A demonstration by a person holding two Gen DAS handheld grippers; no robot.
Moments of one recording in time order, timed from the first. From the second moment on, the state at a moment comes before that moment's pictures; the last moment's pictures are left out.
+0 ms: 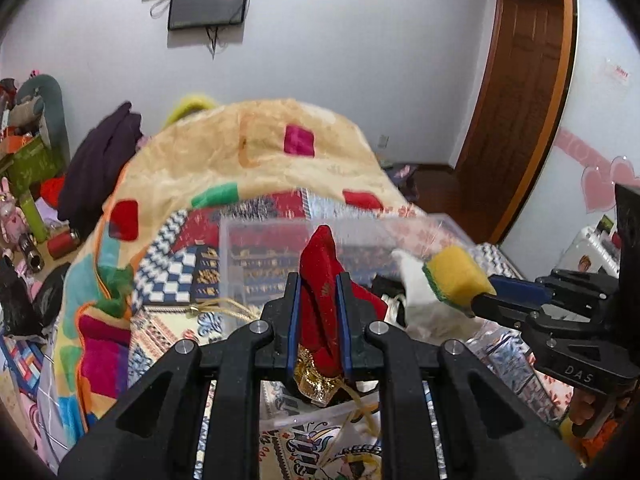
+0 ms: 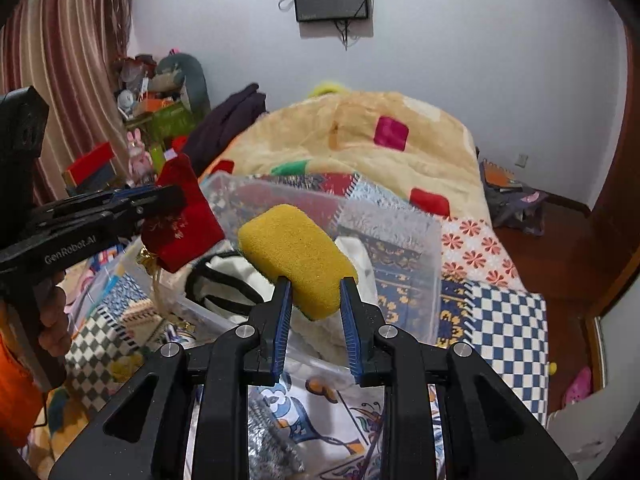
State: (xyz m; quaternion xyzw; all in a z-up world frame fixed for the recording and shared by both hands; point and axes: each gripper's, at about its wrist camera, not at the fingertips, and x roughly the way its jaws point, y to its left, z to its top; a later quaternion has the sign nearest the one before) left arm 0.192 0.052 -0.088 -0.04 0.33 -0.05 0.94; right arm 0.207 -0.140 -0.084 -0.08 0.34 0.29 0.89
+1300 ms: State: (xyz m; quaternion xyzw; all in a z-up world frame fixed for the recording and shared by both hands) left arm 0.102 0.039 -0.099 -0.01 0.38 -0.05 0.92; right arm 0.157 -0.164 -0.091 -0.07 0.37 0.30 0.88
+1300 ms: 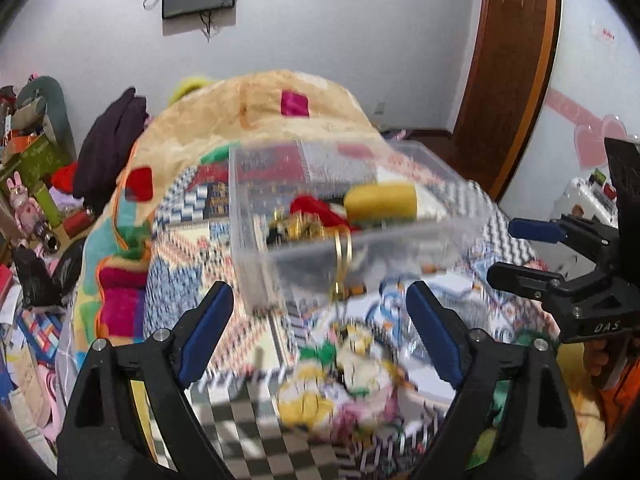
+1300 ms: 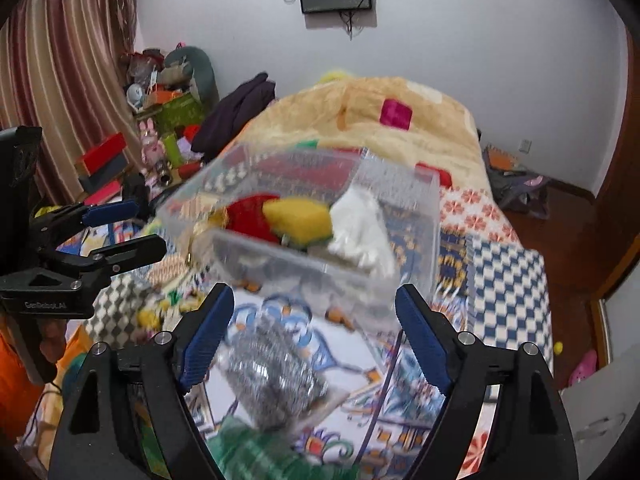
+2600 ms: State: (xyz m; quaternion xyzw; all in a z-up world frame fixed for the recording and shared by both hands) left arm 0.049 0.038 -0.120 0.01 0.39 -0.05 0.92; right arm 0.137 -0.164 -0.119 -0.08 0.41 0.33 0.85
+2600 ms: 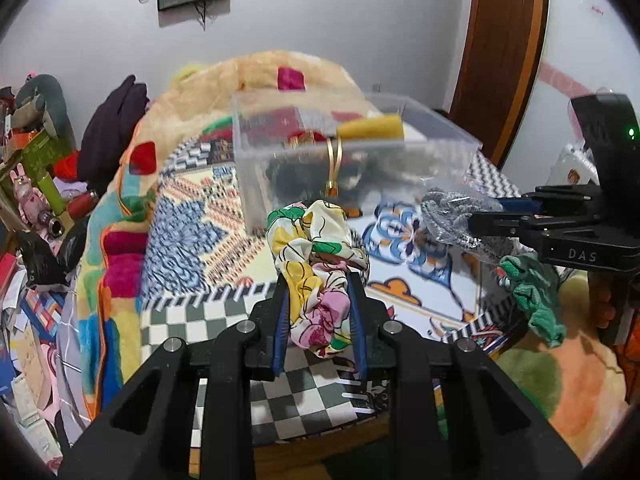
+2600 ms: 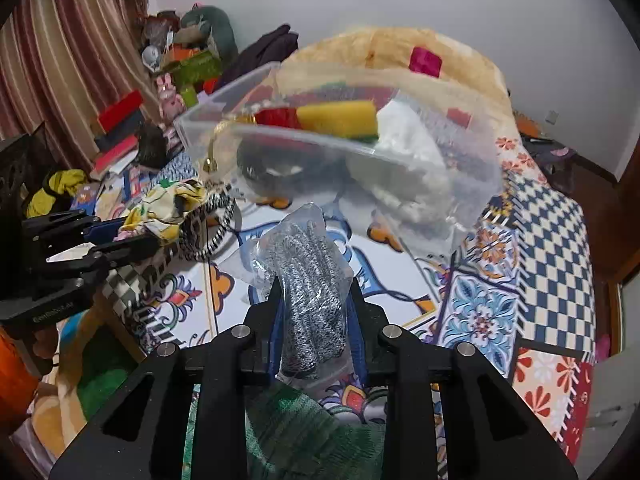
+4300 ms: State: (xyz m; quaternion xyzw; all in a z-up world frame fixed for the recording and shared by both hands) left arm 0.191 0.019 -0.097 0.01 0.37 -0.07 0.93; right arm 0.216 -0.151 -0.092 -0.08 0.36 0.25 0.89
